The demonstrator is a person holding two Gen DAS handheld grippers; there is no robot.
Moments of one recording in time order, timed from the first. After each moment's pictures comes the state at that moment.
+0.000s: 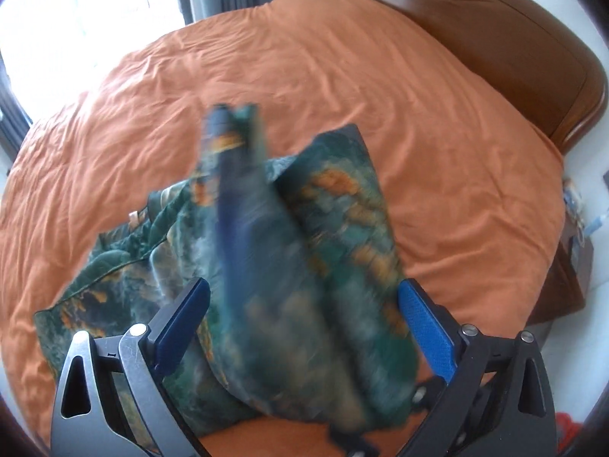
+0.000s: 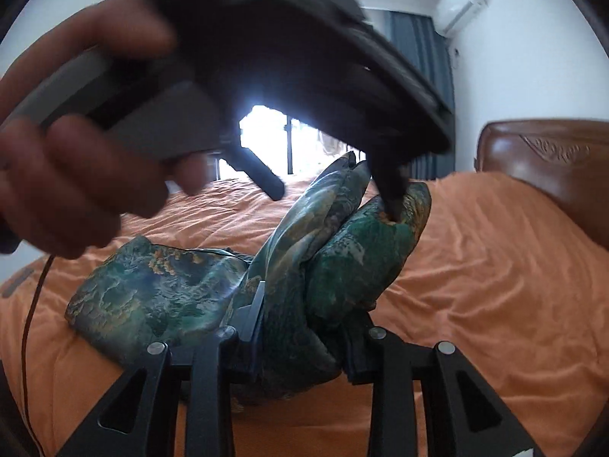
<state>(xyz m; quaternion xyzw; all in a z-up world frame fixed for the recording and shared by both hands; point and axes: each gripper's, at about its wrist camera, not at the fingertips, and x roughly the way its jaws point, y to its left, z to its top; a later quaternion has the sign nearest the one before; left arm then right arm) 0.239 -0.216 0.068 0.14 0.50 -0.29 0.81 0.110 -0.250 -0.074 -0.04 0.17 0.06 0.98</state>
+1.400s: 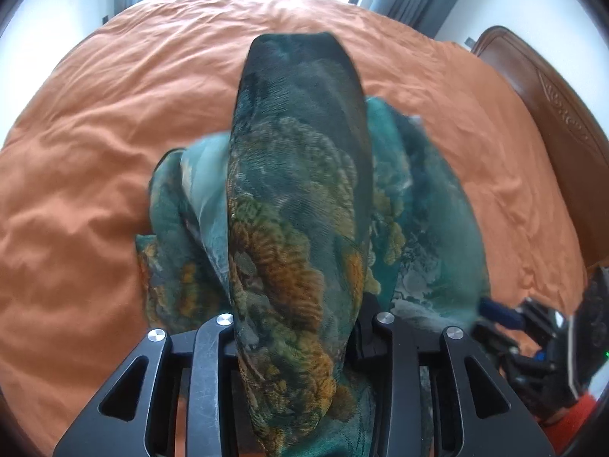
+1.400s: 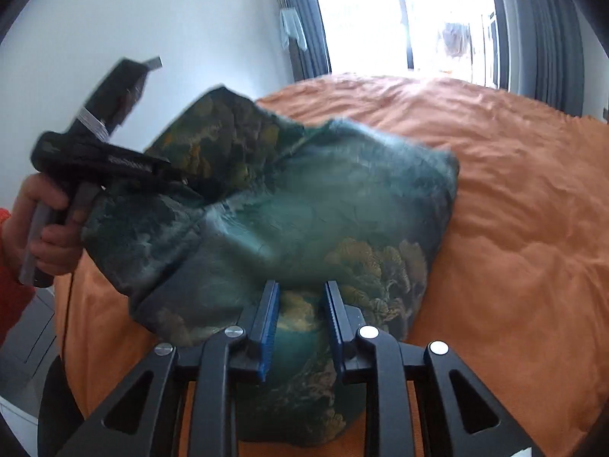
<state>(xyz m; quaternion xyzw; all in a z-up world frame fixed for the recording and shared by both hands) 0.305 0.150 -0.058 -0.08 0.53 -0.13 0.83 0.258 -0.075 -0.145 -0.03 0.40 0.26 0.88</state>
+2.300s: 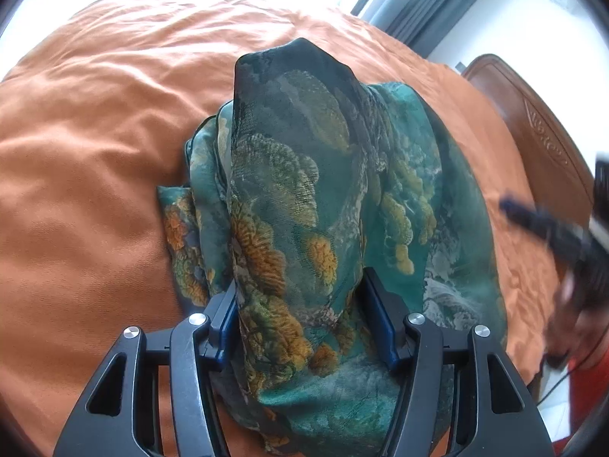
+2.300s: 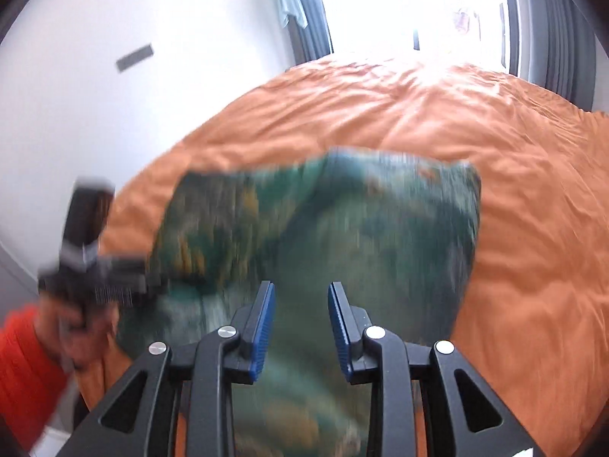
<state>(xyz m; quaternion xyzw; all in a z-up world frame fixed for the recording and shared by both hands) 0.293 0.197 -0.098 -0.15 0.50 -0.17 0.83 0.335 -0.034 -0.082 -0.02 0.43 0.26 0.87</state>
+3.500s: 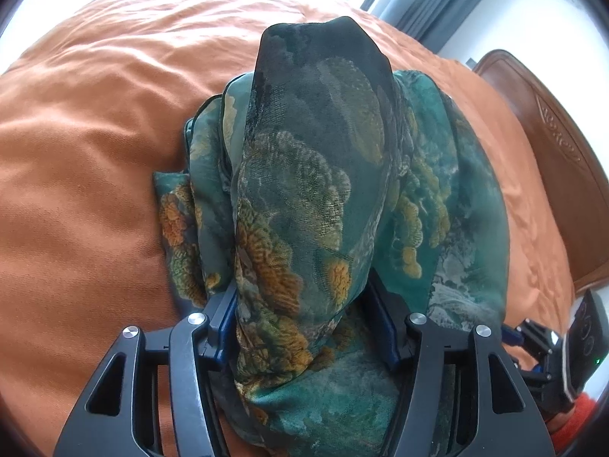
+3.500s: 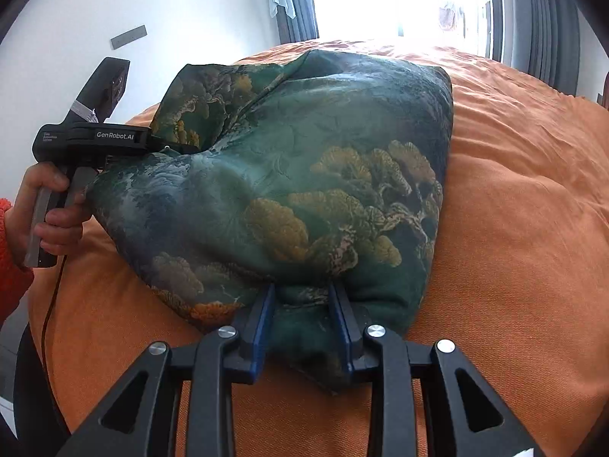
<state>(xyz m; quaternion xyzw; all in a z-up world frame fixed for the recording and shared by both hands) 0.286 0.200 -0.121 -0.14 0.51 -0.15 0.84 0.226 -0.073 -0.180 -0.05 0.43 0.23 0.87</state>
